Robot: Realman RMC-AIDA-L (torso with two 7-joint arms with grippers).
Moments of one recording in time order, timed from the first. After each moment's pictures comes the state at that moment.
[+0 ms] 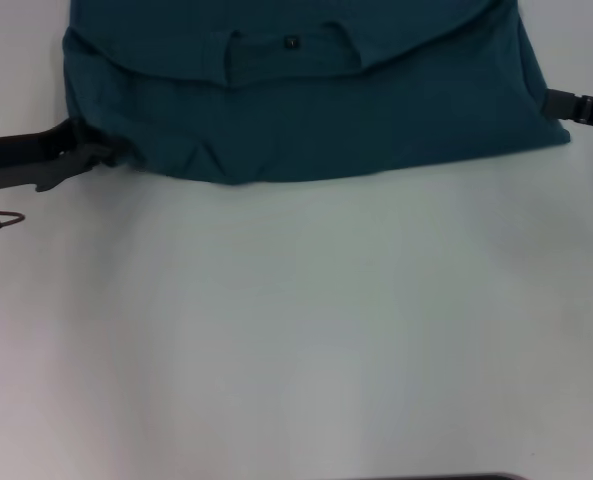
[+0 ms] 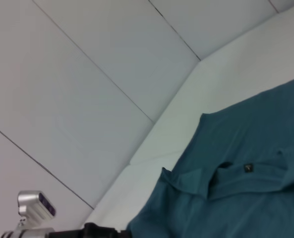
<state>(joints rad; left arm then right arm) -0.50 -2.09 -2.40 -0.75 -0.99 1.20 -2.51 0.37 1.96 -0.53 -0.70 -1.91 -1.69 1.93</state>
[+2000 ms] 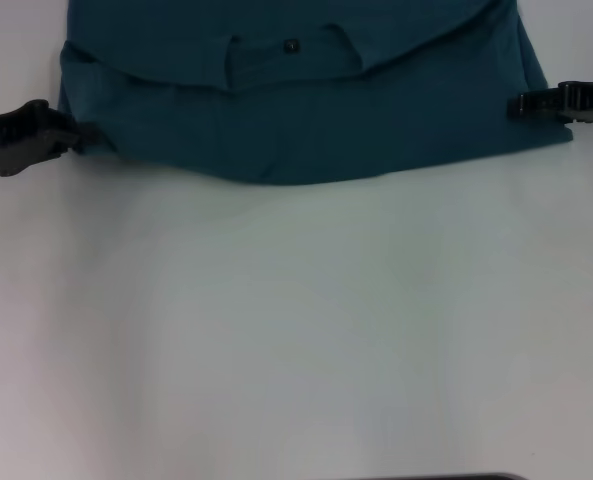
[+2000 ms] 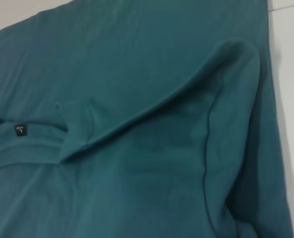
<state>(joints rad) -0.52 -2.00 -2.41 -0.75 -0.99 1.34 -2.52 0.69 1.96 -0.60 -0.60 -2.50 -1.12 2.32</state>
